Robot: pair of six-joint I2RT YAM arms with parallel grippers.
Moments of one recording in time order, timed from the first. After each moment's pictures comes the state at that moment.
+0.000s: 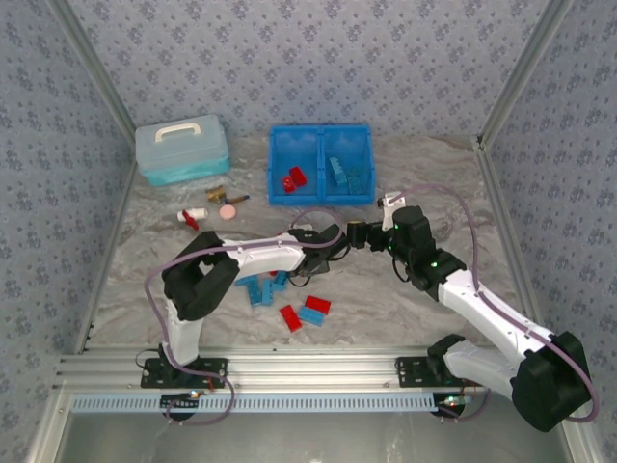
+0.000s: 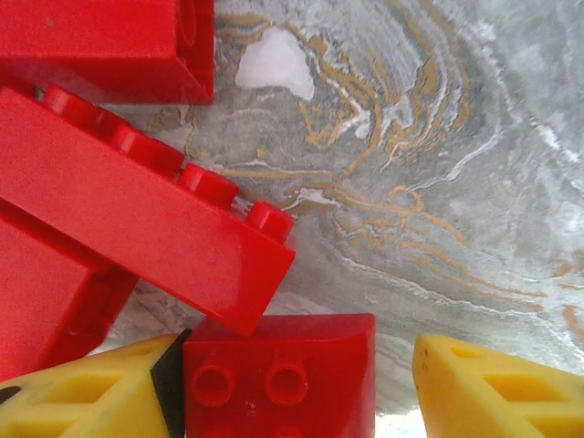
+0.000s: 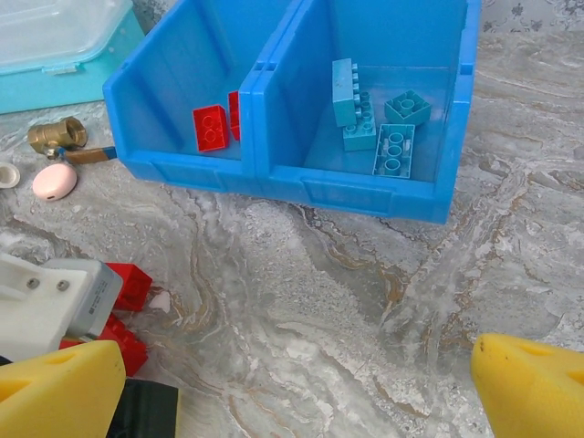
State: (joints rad) left arm -0.98 1.96 1.30 -0.67 -0.37 -1.12; right arm 0.51 1.04 0.67 -0.10 0.06 0.25
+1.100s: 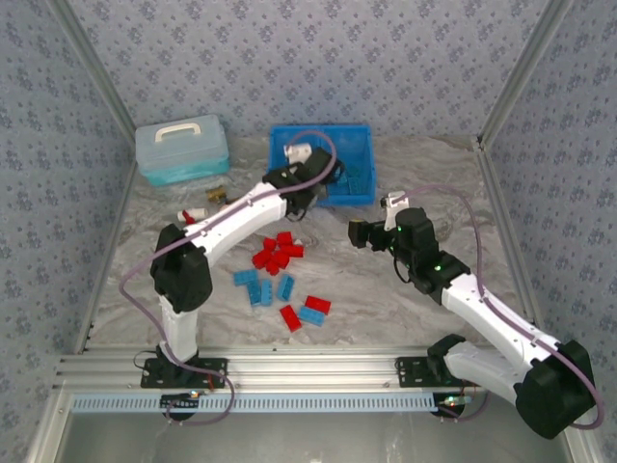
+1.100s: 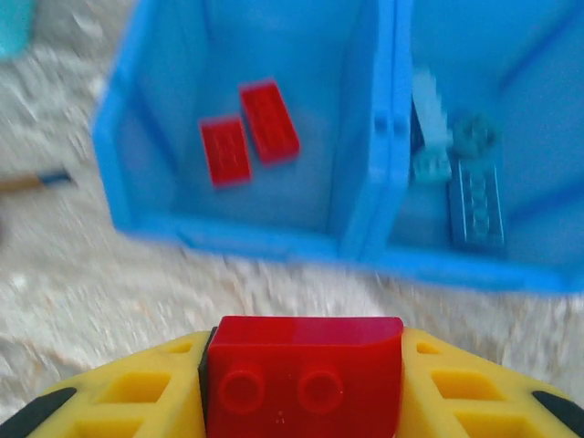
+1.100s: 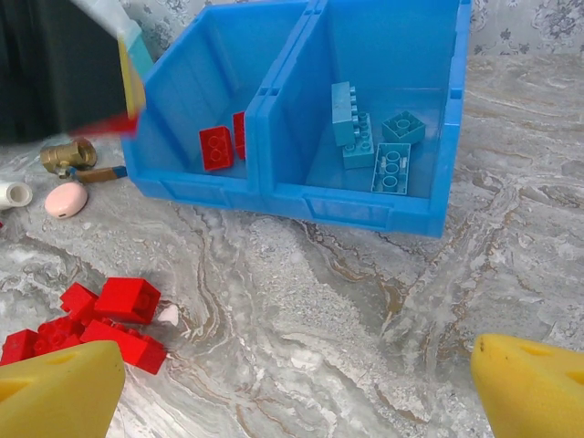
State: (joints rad) left arm -0.78 1.96 1.85 -0.77 -0.55 -0.77; right arm 0.52 1.00 0.67 -0.11 0.09 0.26
